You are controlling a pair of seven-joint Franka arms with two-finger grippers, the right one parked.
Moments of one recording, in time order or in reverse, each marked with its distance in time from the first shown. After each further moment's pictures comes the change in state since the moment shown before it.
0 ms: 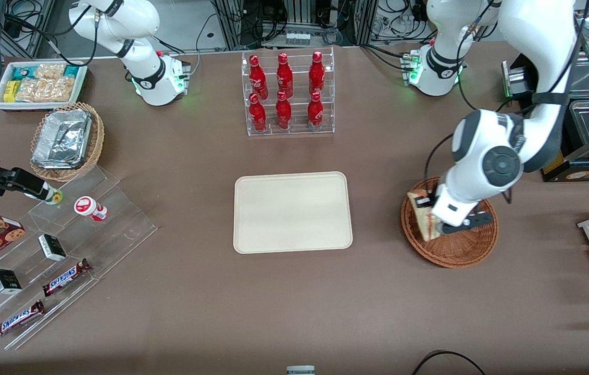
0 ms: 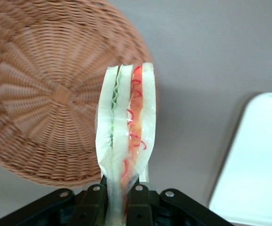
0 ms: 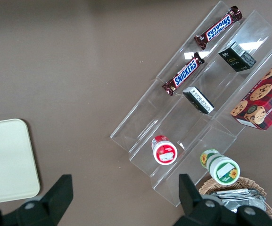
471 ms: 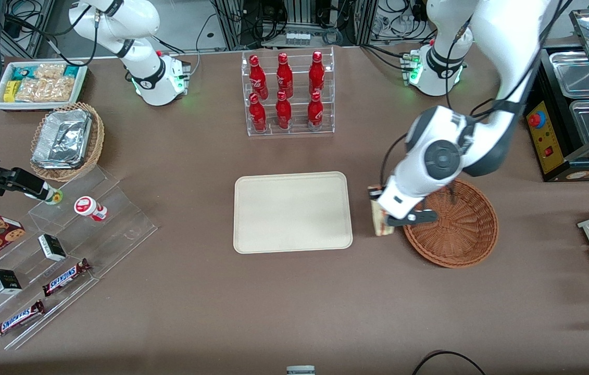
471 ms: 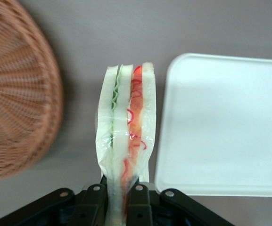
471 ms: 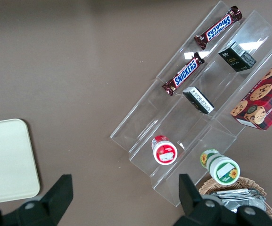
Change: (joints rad) arm -0.080 0.103 -0.132 0.106 0.004 0.000 -0.097
